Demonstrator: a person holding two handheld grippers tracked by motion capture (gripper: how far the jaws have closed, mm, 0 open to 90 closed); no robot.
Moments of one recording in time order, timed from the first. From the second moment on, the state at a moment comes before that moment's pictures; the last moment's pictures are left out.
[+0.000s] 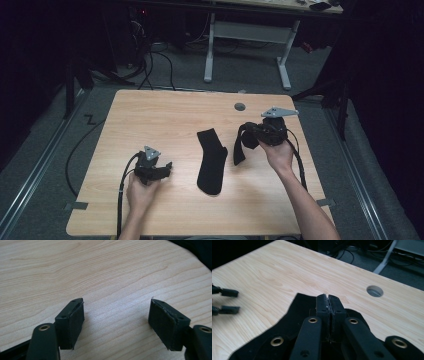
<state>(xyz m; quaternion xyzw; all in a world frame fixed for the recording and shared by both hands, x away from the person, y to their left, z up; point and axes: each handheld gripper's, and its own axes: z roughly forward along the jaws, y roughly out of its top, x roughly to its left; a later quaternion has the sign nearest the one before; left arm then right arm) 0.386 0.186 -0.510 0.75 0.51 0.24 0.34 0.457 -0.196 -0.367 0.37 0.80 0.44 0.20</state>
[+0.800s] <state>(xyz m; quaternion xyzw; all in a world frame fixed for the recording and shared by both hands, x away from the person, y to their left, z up) 0.386 0.184 -0.510 0.75 0.51 0.24 0.34 0.492 -0.154 -0.351 0.39 0.79 0.44 0.17</state>
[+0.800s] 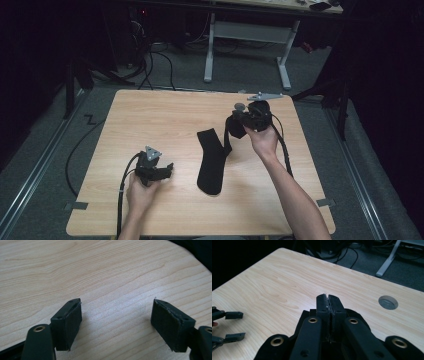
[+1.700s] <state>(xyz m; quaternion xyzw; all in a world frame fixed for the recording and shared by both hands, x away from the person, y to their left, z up) 0.383 0.184 -0.510 0.75 0.51 0.24 0.34 0.442 -0.132 -0.405 0.40 0.80 0.41 0.15</state>
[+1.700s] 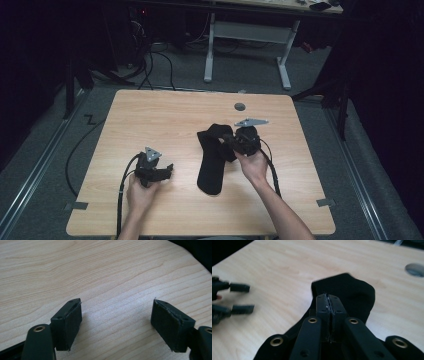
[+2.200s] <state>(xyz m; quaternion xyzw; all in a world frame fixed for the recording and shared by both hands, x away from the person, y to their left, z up) 0.381 0.169 -0.507 0.76 0.49 0.20 0.38 0.423 -0.130 -0.469 0.39 0.83 0.38 0.11</state>
